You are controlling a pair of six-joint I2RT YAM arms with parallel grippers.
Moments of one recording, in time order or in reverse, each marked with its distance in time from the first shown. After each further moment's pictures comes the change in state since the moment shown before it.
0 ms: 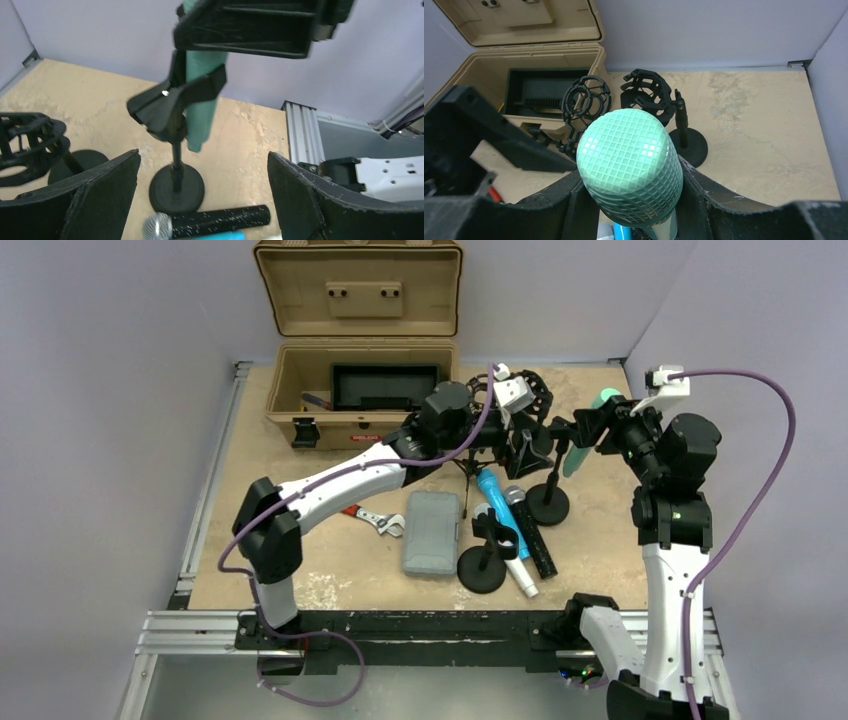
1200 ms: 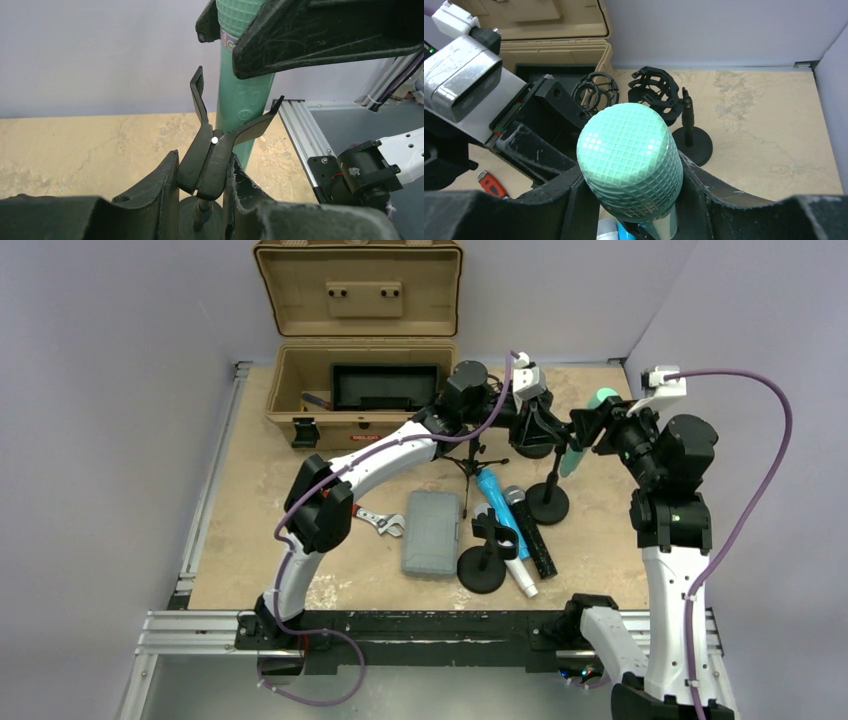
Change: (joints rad) left arm 0.088 0.380 0.346 0.175 0.364 -0.011; right arm 0.046 -0.009 0.000 0.005 0.014 0.005
